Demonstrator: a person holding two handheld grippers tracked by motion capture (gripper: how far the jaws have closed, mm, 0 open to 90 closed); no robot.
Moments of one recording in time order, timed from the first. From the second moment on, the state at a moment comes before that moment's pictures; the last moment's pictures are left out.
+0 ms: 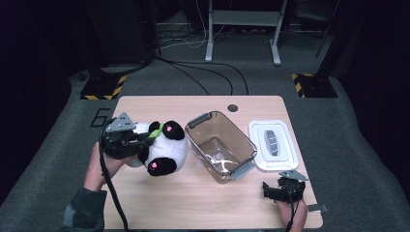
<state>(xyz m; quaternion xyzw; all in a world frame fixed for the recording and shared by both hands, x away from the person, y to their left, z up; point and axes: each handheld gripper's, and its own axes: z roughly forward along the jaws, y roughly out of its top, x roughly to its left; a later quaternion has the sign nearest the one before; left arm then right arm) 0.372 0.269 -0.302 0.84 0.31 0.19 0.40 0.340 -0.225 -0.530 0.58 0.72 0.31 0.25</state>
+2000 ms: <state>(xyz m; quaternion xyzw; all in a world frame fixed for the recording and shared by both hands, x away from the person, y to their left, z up) 0.448 0.151 -0.246 0.88 0.15 0.19 0.40 0.340 -0.225 -0.530 0.58 0.72 0.31 0.25</state>
